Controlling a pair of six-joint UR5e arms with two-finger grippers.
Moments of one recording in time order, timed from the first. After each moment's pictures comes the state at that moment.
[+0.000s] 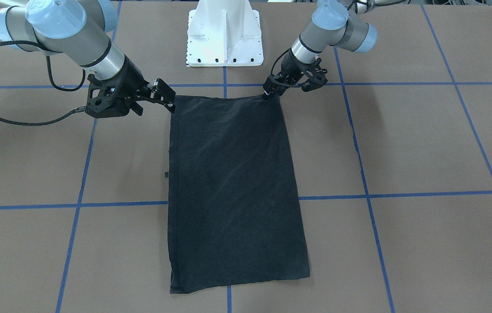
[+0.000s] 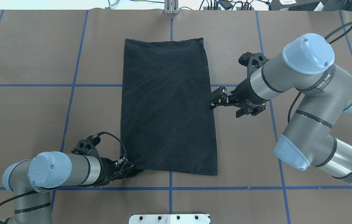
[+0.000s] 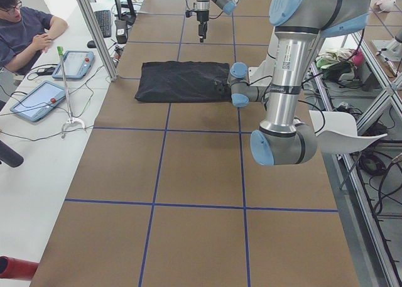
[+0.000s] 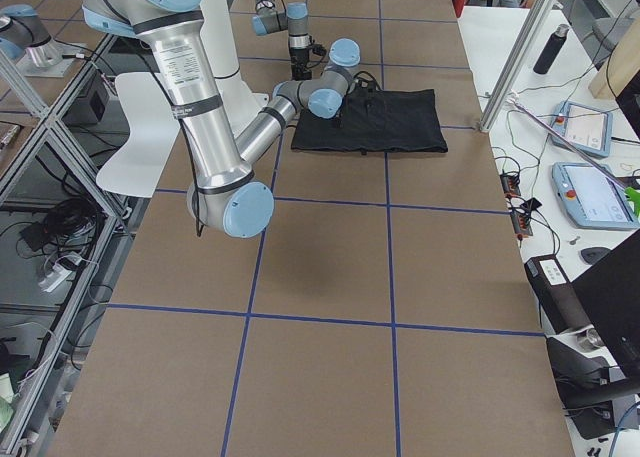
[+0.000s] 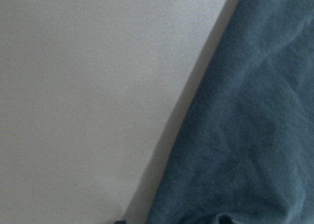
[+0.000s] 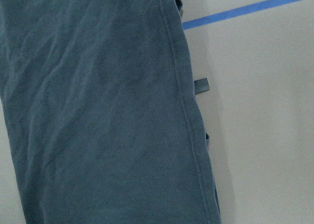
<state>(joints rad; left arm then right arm) -0.26 -1.79 -1.84 -2.26 -1.72 -2.00 0.70 -1.18 1.92 -1.32 2.19 1.37</state>
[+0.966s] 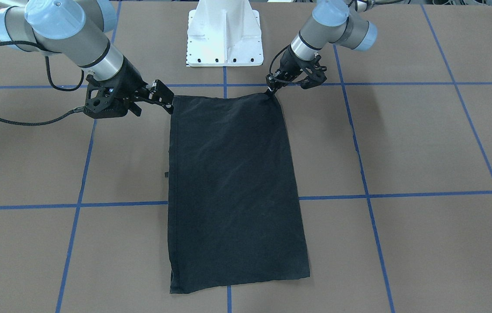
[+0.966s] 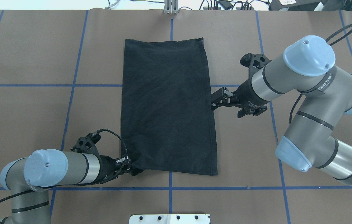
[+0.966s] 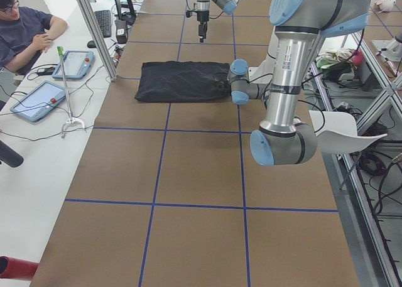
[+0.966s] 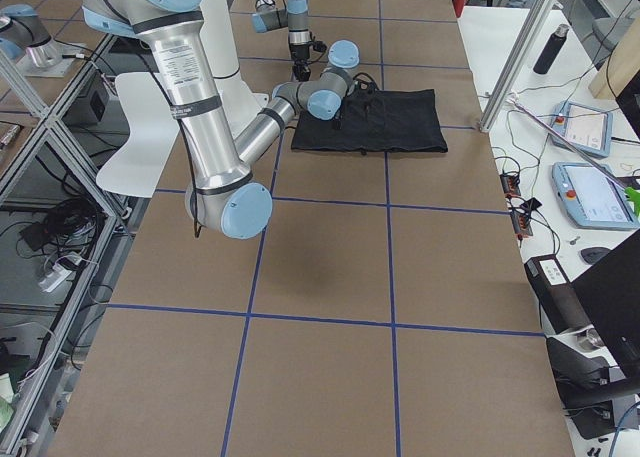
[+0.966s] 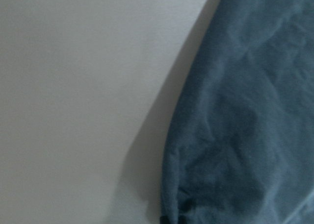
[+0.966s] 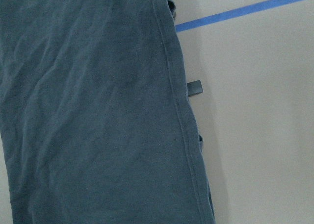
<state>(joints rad) -0.28 -1.79 -1.88 -2.26 -1.73 -2.00 0.69 -1.20 1.93 -1.32 2.17 1.38</state>
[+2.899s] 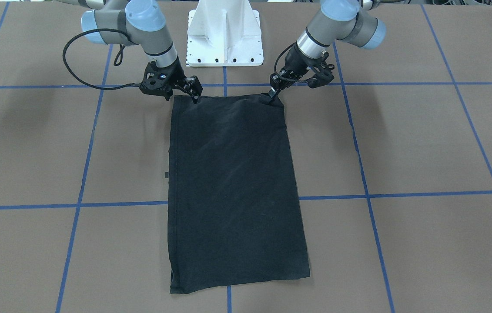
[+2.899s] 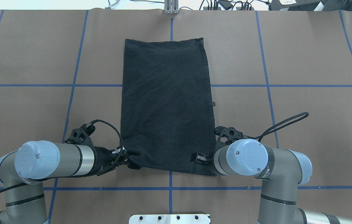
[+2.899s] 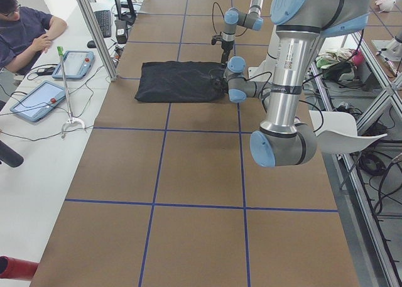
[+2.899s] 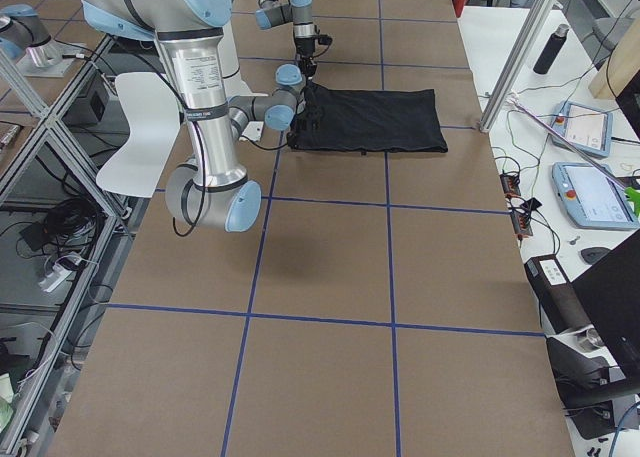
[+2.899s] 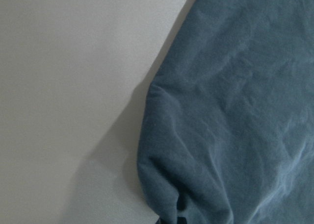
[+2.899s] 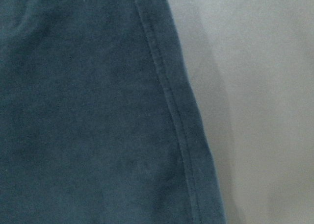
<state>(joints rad) -0.32 -1.78 -1.91 -2.26 -1.73 -2.00 0.28 -1.22 1.87 -1.32 1.72 1.67</state>
